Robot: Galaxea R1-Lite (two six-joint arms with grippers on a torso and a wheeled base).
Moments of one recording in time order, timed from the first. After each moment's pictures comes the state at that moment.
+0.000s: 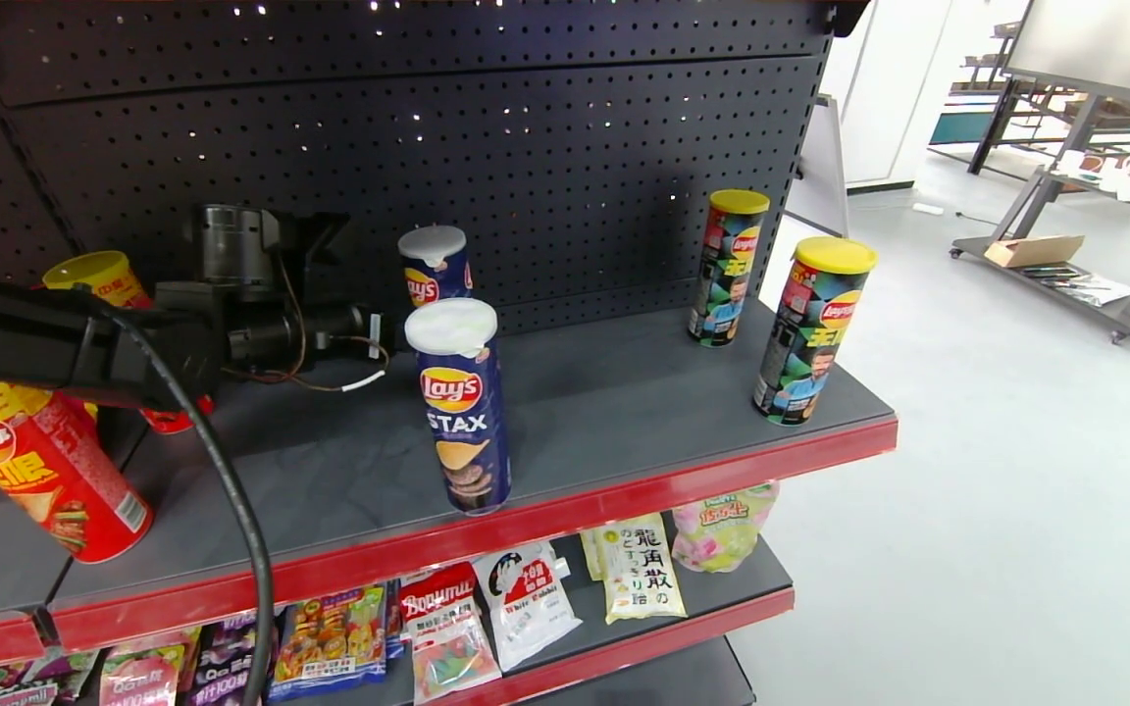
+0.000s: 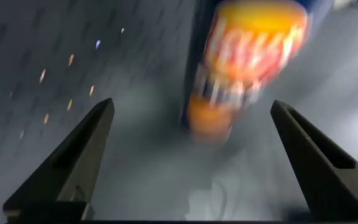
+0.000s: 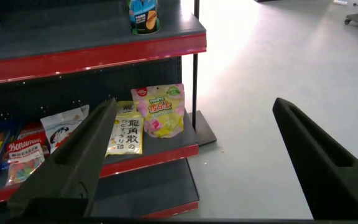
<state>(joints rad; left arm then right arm) -0.17 1.96 -1.19 -0.38 -0.22 0.08 0.00 0.00 0.00 0.00 0.00 0.00</state>
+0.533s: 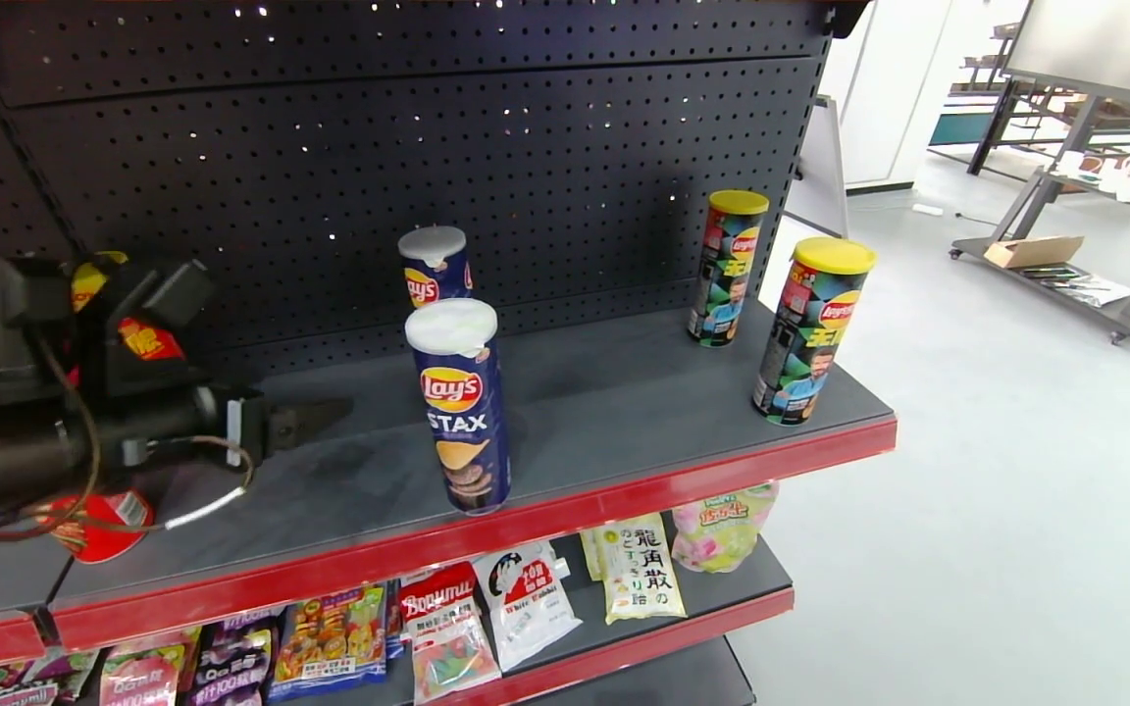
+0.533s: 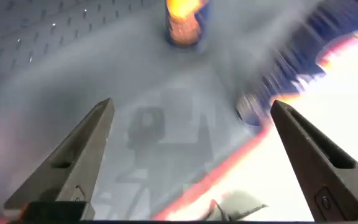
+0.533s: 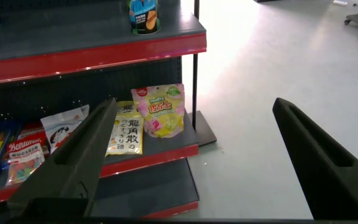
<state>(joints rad) -0.14 1.42 -0.70 -0.31 -0.23 0.08 0.00 0.00 0.00 0.00 0.00 0.00</state>
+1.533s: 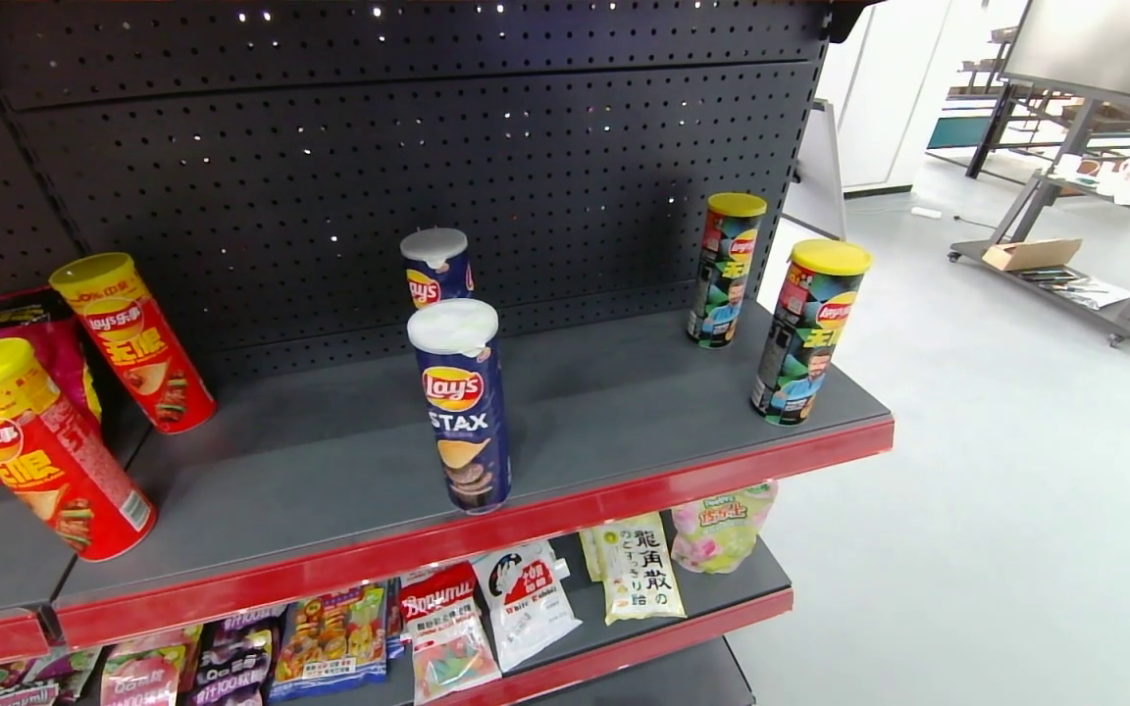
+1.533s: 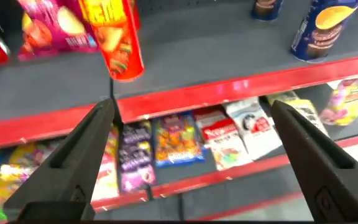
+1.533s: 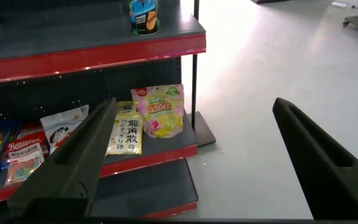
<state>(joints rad) -0.07 0.13 -0.30 0.30 0.11 0.02 0.00 0.00 0.00 0.00 0.00 0.00</state>
